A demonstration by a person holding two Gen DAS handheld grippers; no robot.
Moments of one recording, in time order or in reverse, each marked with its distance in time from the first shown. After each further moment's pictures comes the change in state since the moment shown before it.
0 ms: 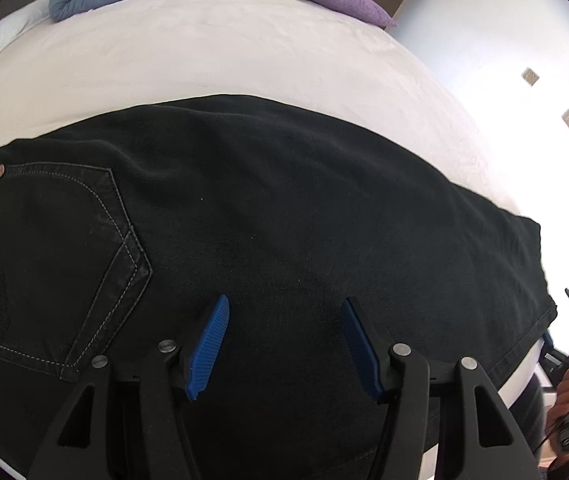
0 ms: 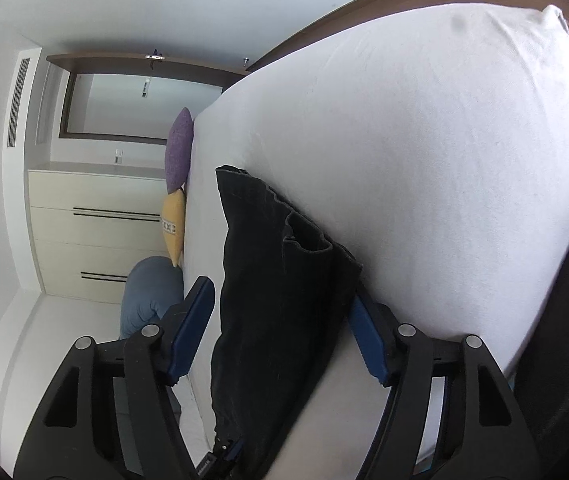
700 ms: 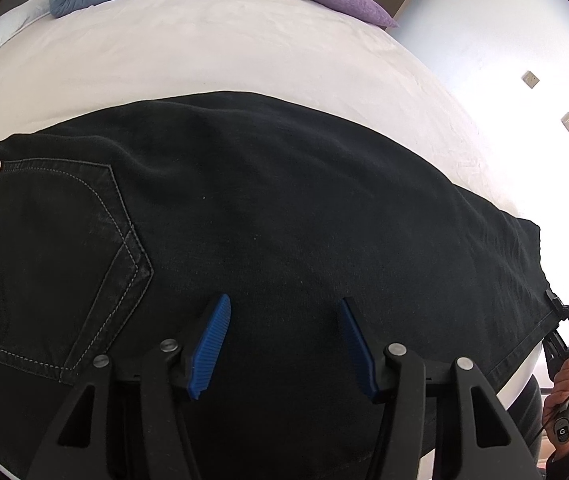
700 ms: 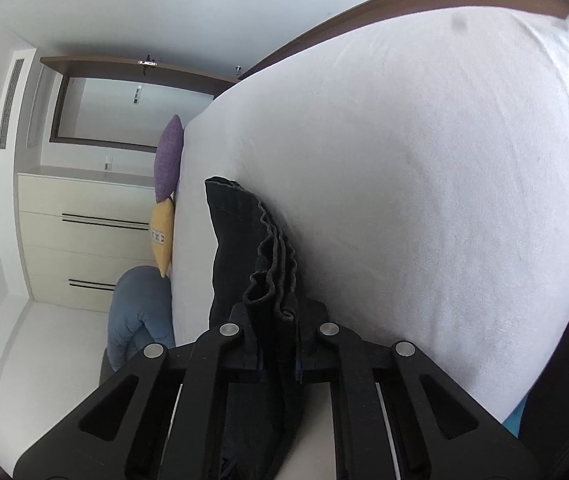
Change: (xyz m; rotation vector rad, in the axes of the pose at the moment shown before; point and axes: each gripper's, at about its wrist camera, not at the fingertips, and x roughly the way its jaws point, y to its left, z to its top) left arm 0.008 0.000 0.001 -0.019 0.001 -0.026; right arm 0.036 0.009 -0.038 -0.043 -0.043 -0.072
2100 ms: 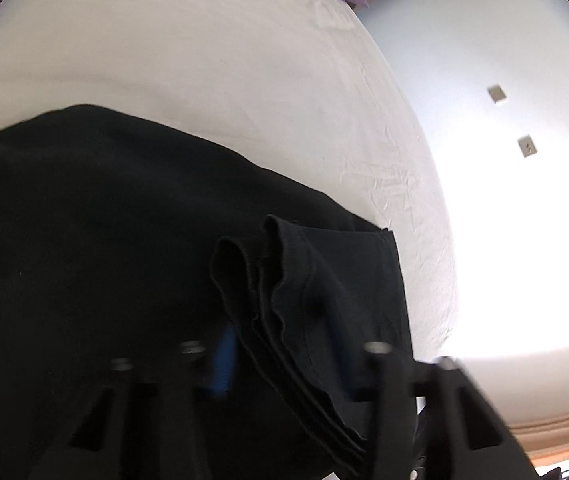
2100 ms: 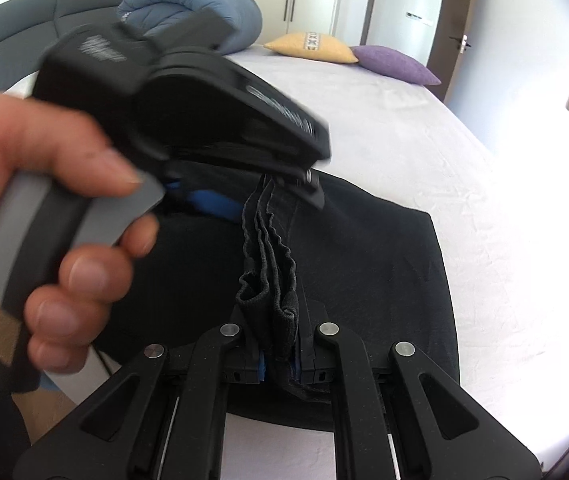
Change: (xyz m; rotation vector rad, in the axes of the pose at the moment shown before) left arm 0.029 -0.042 0.072 -0.069 0.193 -0.295; right arm 0.019 0.173 -0.360 -1.521 0.201 -0.261
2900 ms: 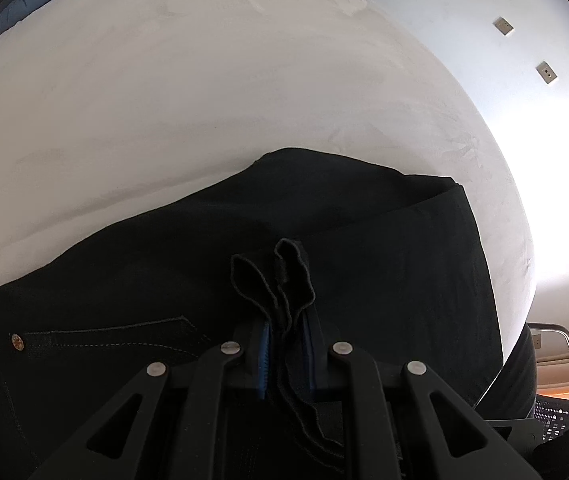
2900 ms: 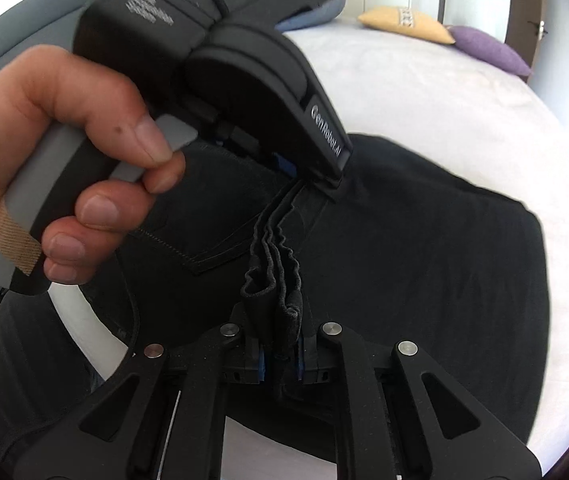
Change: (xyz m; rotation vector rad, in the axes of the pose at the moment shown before) left arm -0.048 0.073 0.045 0.228 0.069 0.218; right arm 0.023 0.101 0.000 -0.054 0.127 0.279
